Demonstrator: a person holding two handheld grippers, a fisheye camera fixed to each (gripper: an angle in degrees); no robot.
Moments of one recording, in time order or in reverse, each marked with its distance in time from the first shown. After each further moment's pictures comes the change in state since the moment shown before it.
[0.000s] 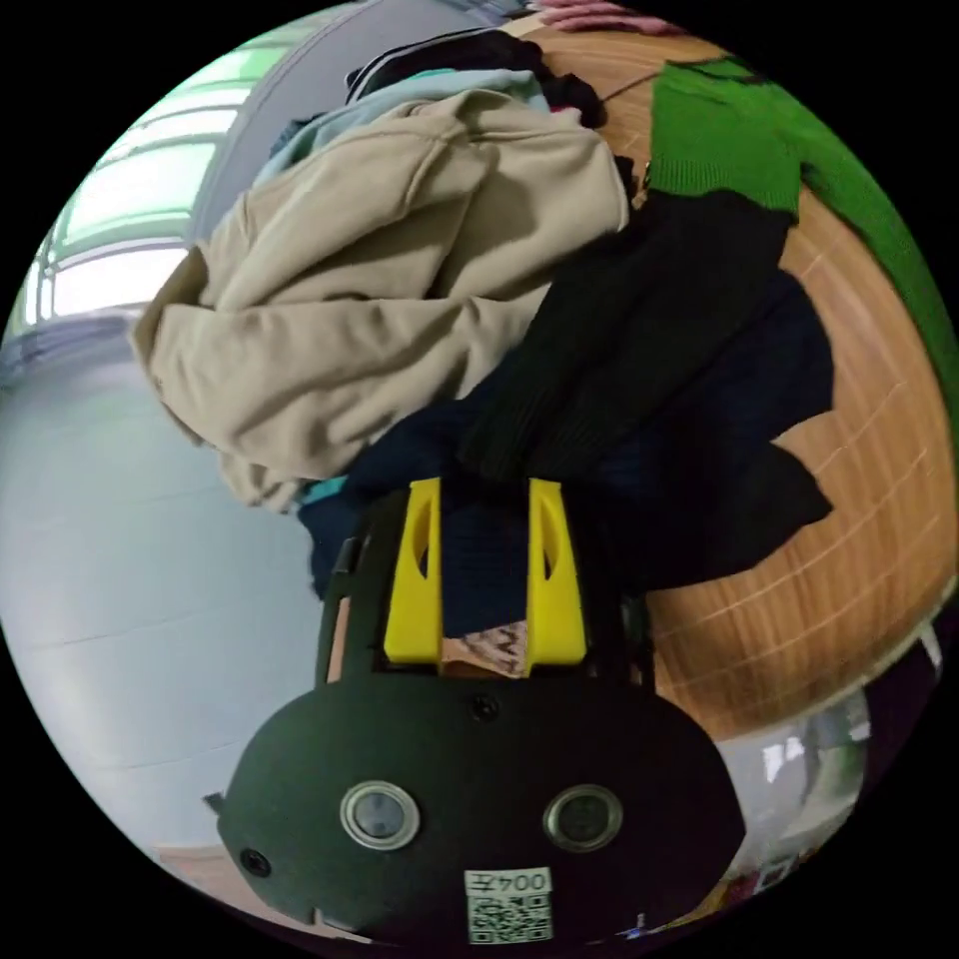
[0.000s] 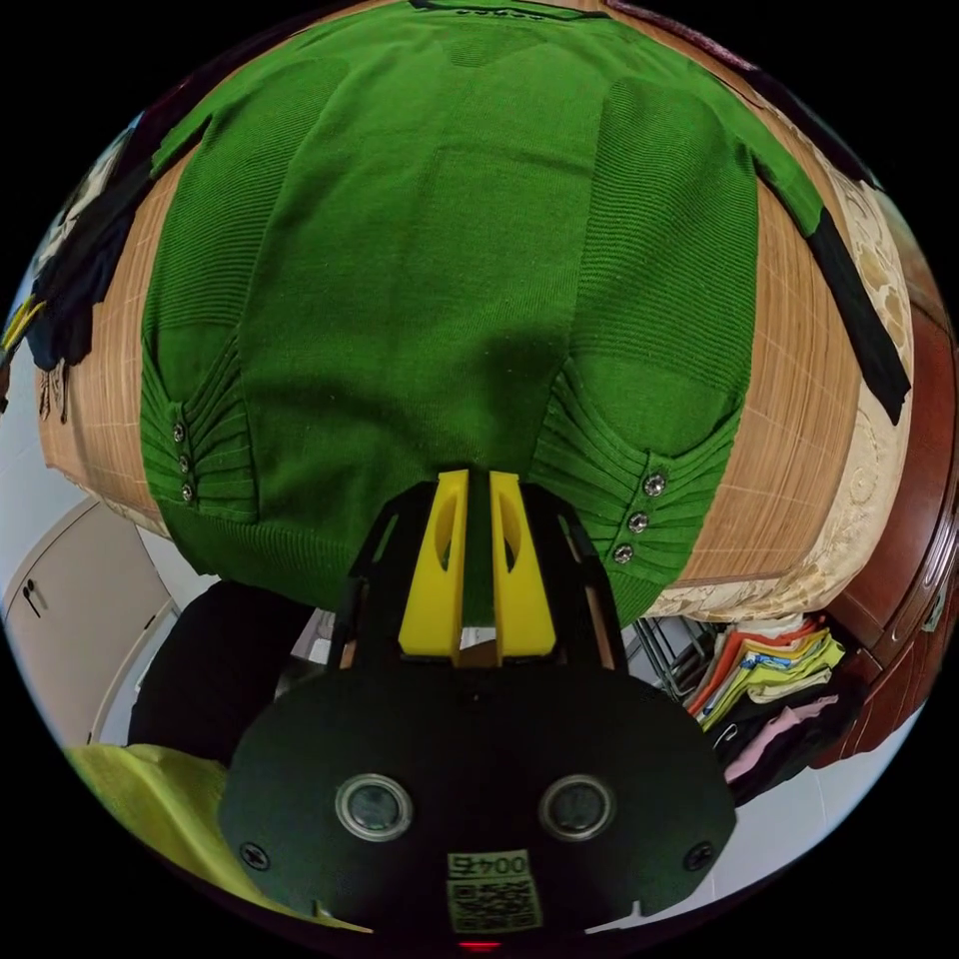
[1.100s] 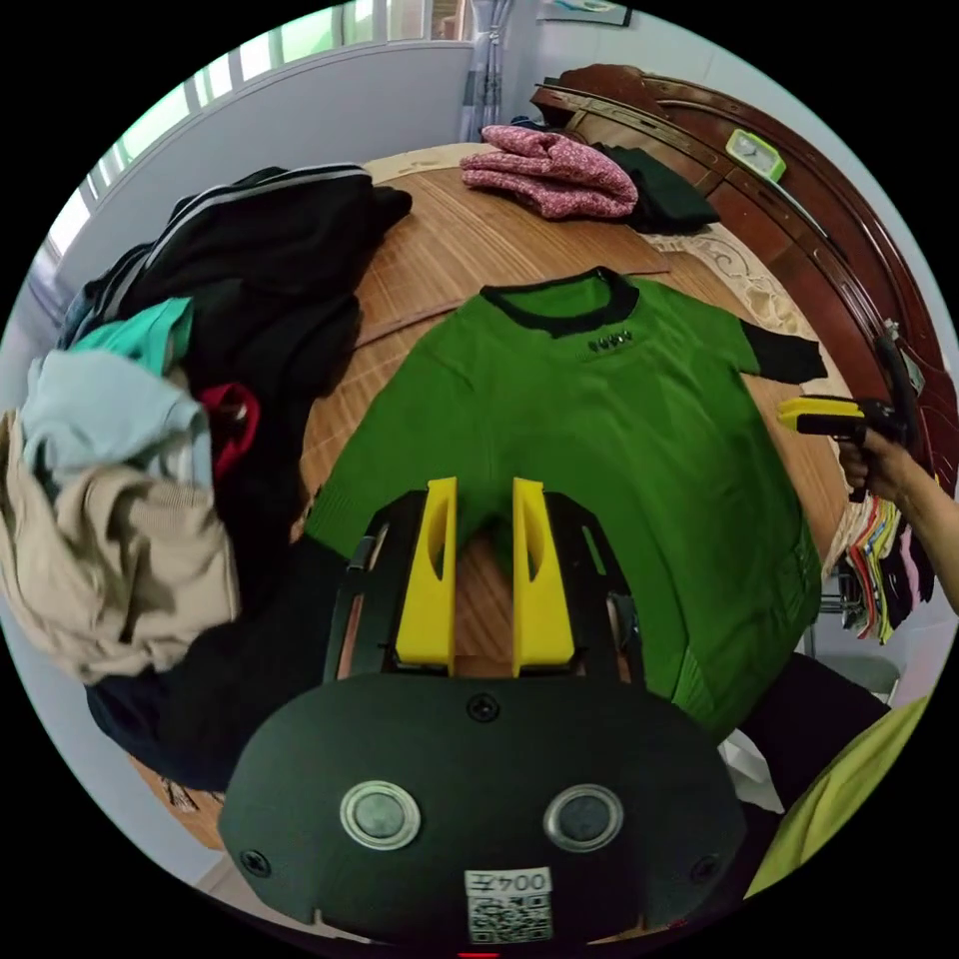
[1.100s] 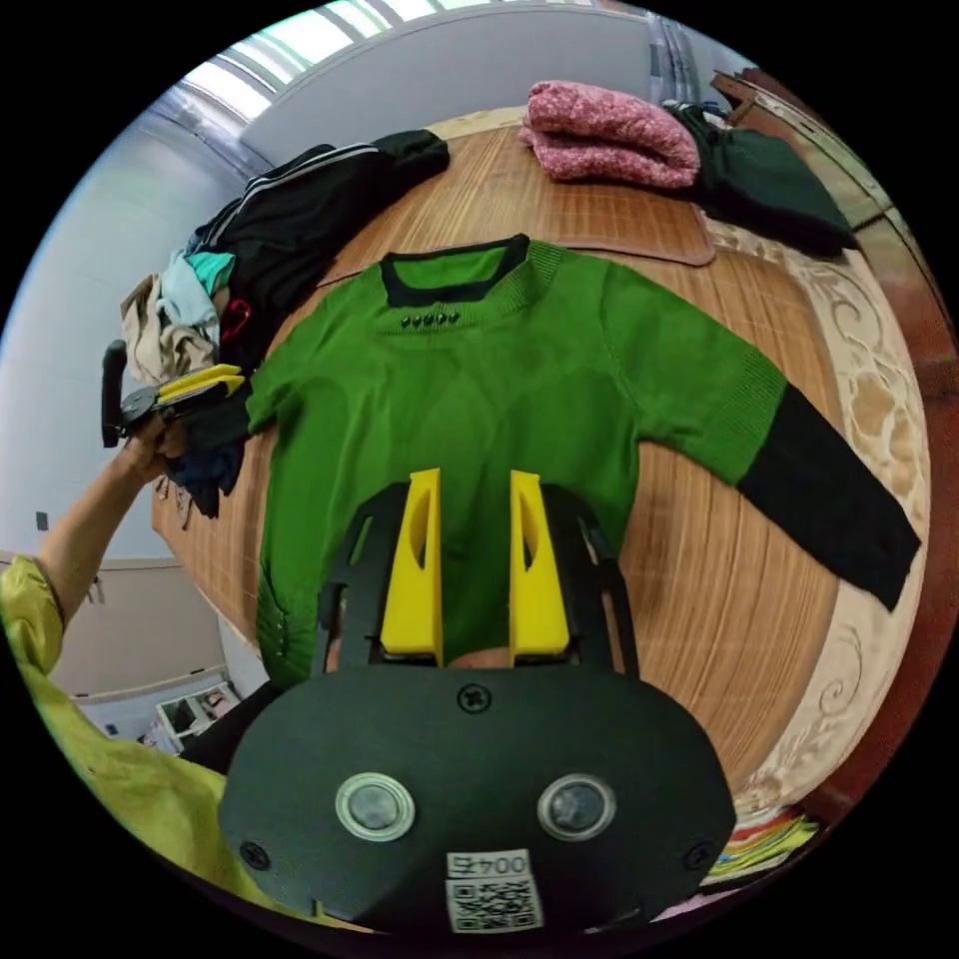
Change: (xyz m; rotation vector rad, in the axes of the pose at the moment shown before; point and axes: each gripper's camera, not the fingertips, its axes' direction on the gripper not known) left arm -0.001 -0.258 -0.134 0.336 0.569 -0.099; right arm 0.145 -0.144 -0.287 0.480 -0.322 -0.081
